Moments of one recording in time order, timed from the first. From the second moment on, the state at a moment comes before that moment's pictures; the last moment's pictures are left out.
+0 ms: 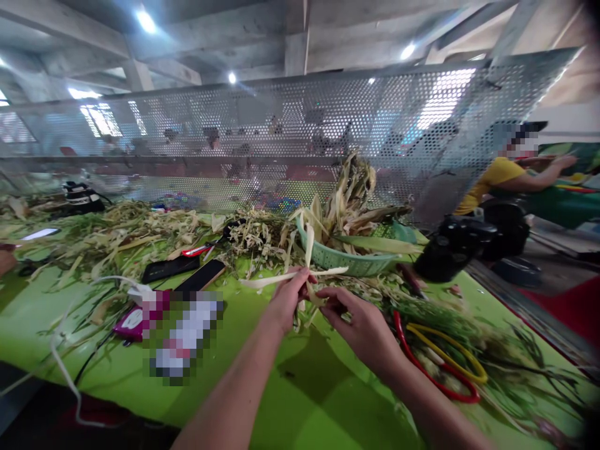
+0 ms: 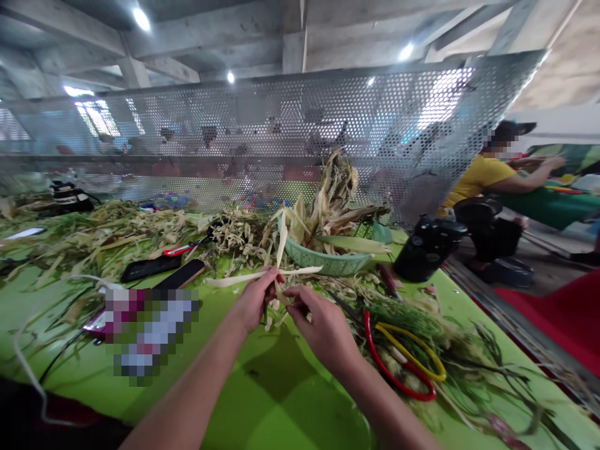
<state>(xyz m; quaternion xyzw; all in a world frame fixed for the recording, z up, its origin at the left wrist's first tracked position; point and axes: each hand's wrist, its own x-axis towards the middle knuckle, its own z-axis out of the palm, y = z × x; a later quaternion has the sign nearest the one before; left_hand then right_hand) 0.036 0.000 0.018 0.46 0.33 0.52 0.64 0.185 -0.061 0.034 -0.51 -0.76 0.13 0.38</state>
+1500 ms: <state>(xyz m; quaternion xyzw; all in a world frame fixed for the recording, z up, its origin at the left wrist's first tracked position) 0.033 -0.006 0.022 0.56 0.34 0.46 0.60 0.183 -0.058 0.039 -0.48 -0.65 0.28 0.52</state>
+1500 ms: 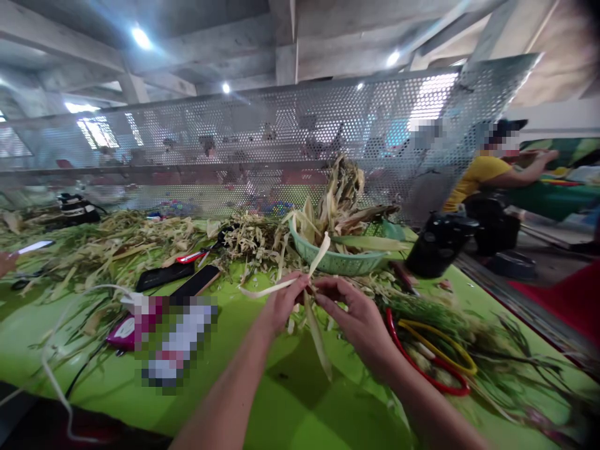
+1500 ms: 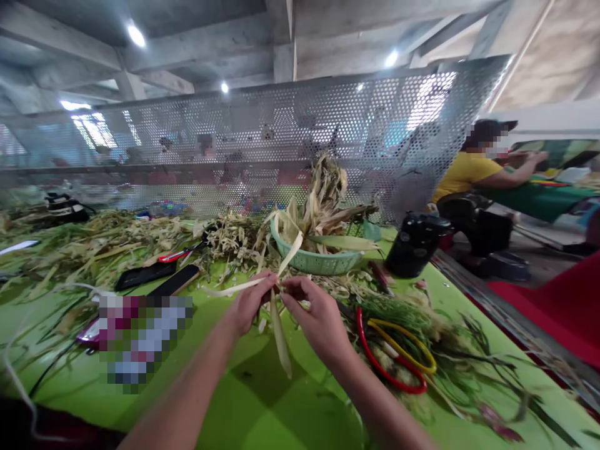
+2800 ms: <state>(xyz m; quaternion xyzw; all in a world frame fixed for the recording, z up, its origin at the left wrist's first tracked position) 0.038 -0.004 0.027 0.41 0.32 0.51 0.68 0.200 -0.045 0.024 -0.53 -0.62 0.26 0.51</state>
